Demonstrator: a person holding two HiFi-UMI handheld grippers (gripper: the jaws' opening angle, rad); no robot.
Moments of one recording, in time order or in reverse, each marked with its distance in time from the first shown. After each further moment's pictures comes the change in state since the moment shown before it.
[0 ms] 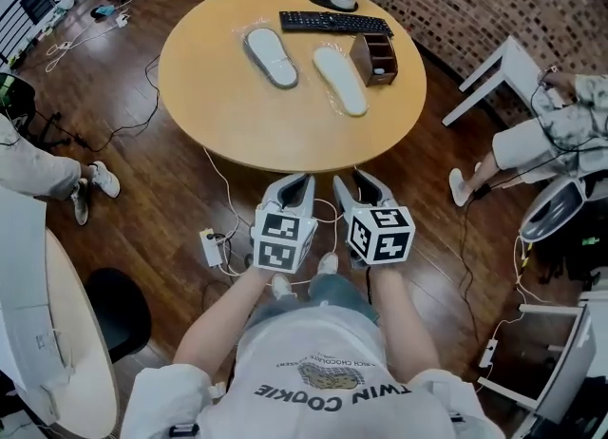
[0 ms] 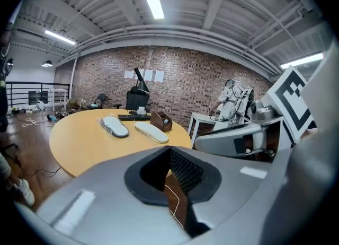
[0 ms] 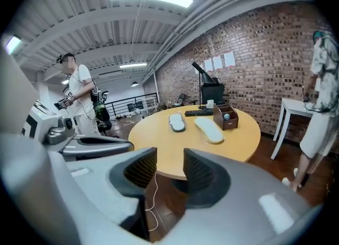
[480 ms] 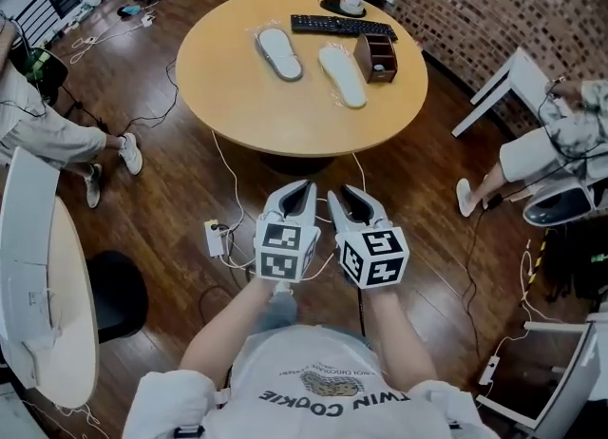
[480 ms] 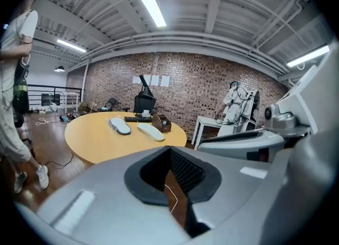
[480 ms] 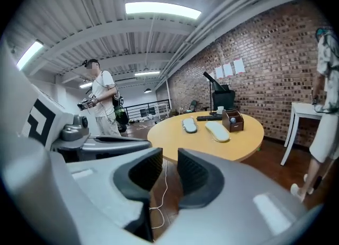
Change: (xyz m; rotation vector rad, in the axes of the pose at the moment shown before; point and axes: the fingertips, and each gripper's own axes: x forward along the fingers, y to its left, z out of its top) left arm -0.059 -0.071 -0.010 -0.034 -0.050 0.111; right arm -0.094 0.036 -0.029 -0.057 -0.082 0.129
